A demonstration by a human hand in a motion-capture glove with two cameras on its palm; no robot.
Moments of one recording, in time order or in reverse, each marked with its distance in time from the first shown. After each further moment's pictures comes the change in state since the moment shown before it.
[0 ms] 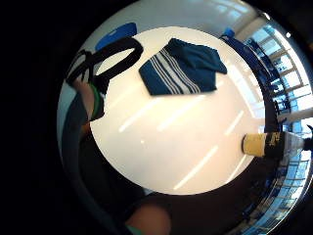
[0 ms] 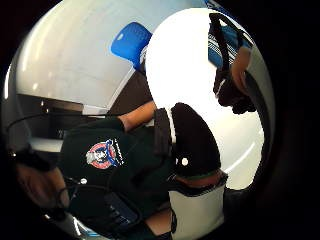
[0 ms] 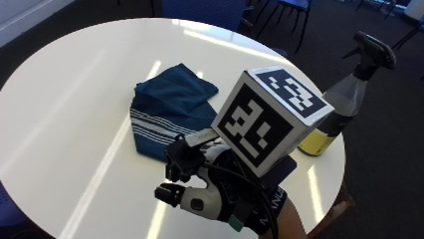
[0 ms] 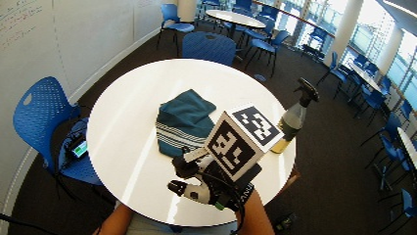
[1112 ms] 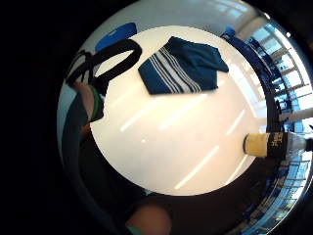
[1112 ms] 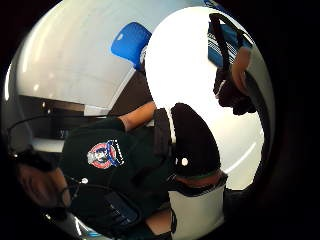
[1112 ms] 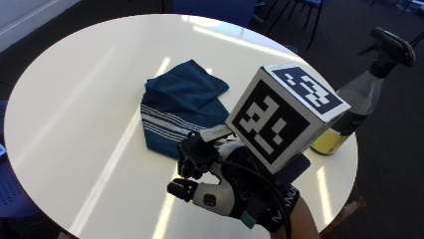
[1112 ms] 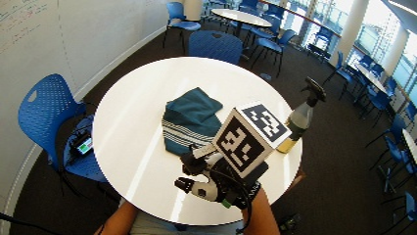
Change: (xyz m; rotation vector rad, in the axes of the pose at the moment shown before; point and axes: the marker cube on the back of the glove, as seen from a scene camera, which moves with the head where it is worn) arm 0.012 0.008 -0.008 0.003 0.010 0.032
